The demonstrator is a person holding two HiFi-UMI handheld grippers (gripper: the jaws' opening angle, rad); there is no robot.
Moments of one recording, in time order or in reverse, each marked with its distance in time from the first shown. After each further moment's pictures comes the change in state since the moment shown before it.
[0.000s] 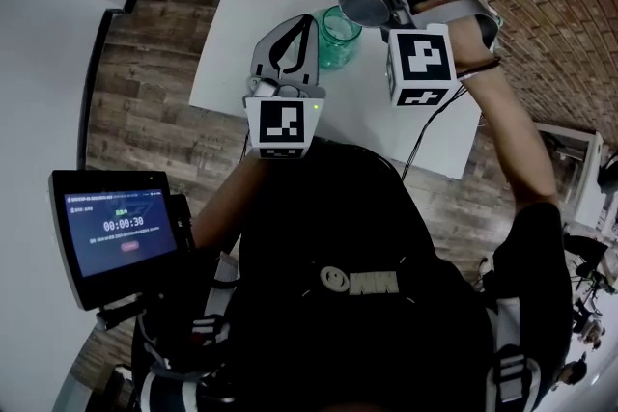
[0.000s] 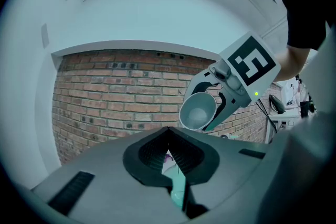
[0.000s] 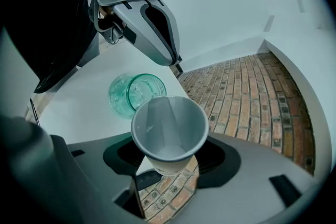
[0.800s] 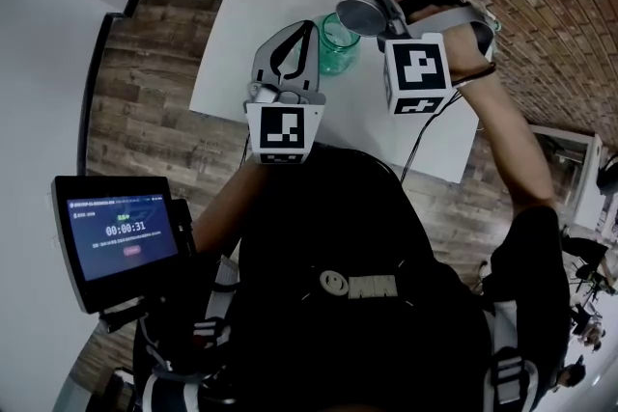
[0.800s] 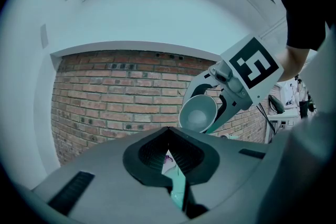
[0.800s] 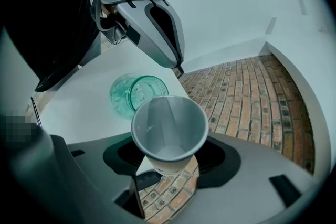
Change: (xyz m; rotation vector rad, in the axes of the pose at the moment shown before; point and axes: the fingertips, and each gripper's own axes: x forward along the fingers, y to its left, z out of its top) left arm 0.002 -0.003 0.002 0.005 -0.001 -0.010; right arm 0.001 0.004 0.002 -0.019 -0.005 0.006
